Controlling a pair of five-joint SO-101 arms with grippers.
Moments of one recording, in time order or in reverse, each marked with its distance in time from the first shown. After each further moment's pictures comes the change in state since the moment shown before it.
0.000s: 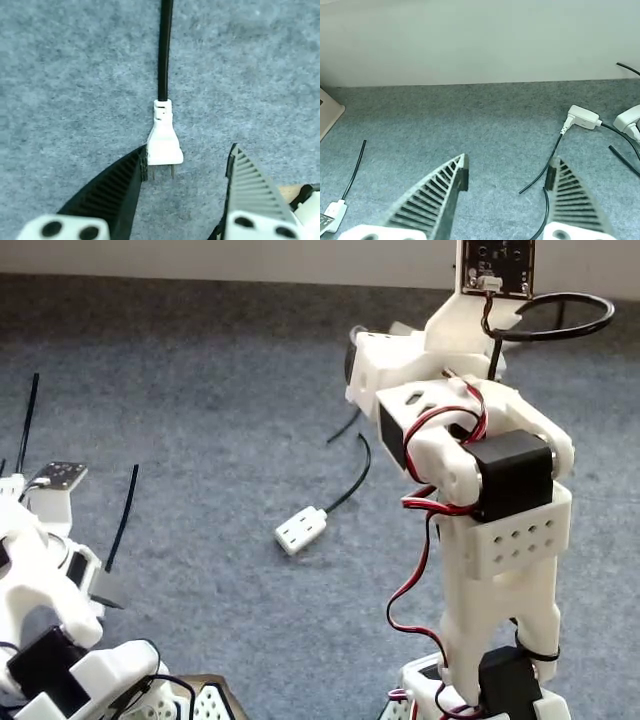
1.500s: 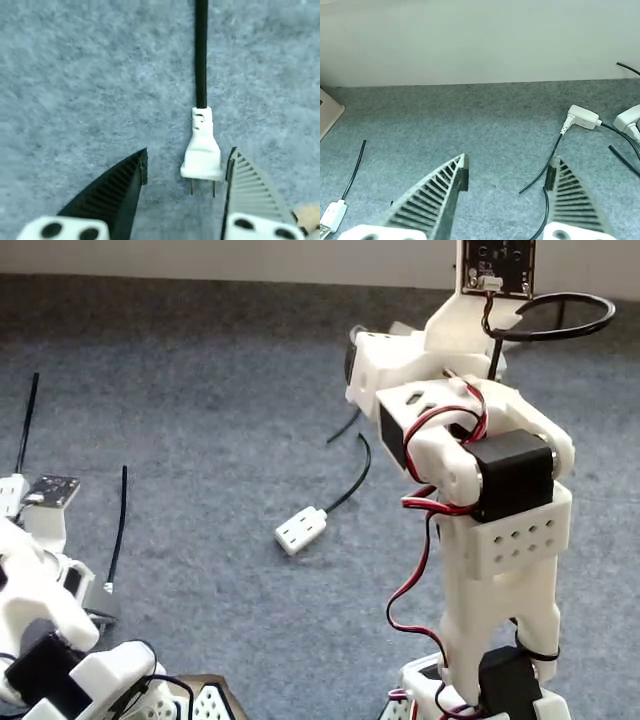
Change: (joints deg) left arm -4.3 -1.0 4.1 -6.2 -5.6; right arm 0.0 0.0 0.0 -0.1 0.0
